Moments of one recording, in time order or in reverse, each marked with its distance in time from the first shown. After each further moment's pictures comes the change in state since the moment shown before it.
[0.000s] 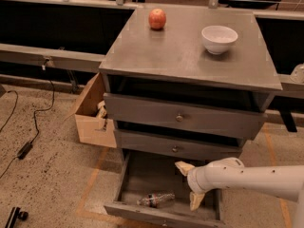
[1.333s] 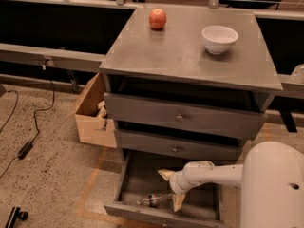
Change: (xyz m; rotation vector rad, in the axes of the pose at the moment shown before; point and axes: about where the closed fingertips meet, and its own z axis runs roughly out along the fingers) arm -0.013 -0.001 0.148 -0.090 -0.122 -0.064
